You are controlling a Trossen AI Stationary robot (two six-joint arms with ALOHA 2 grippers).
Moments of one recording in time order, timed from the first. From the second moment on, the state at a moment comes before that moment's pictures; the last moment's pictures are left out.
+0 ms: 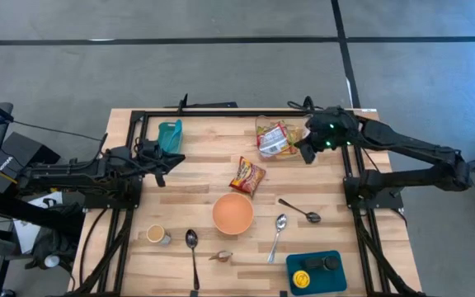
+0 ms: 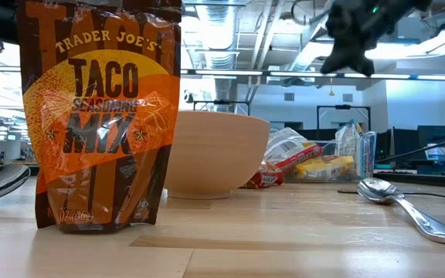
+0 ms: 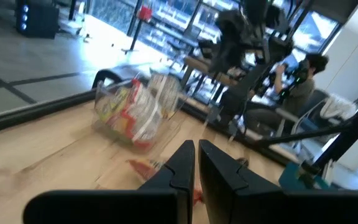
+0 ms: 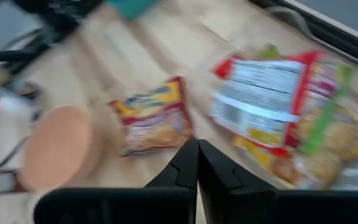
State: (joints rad) left arm 0.09 0.38 0.25 0.08 -0.22 -0.43; right arm -0.40 0.97 0.91 -0.67 -0.10 0.37
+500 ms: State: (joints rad) left arm 0.09 0.38 0.25 0.48 -0.22 -0.51; right arm -0.02 0.90 0.91 -0.62 -0.10 0.58
